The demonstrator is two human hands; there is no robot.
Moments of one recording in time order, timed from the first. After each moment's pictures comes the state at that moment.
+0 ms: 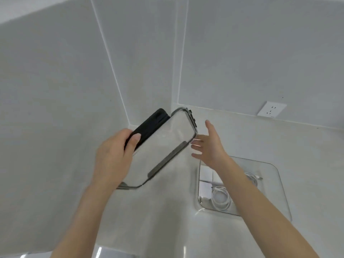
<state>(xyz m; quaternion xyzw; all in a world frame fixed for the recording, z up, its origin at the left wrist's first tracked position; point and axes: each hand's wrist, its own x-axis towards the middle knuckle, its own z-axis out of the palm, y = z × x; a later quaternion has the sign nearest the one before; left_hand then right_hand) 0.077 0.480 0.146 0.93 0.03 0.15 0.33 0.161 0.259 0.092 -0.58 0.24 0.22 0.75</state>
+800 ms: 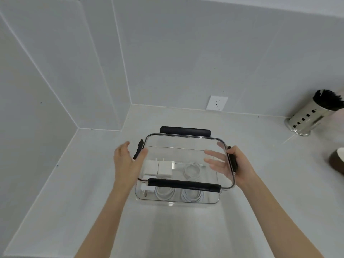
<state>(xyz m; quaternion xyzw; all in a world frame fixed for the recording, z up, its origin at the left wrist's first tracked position) 0.078 0.301 0.079 0.83 0.17 0.01 0.53 0.073 0.017 0.089 -0.44 0.23 0.16 0.85</state>
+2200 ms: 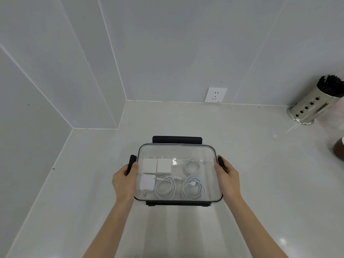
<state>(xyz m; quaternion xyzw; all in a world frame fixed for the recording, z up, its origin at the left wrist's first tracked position) 0.071 0.298 0.019 0.76 0.26 0.04 0.59 0.044 0.044 0.022 -0.68 0.31 -0.05 0.66</state>
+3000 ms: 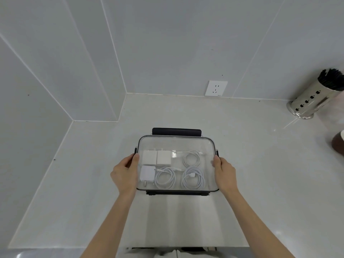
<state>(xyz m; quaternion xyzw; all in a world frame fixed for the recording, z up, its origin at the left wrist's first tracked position) 0.062 0.295 0.022 0.79 0.27 0.09 0.53 0.039 0.045 0.009 -0.86 0.26 -0.01 0.44</state>
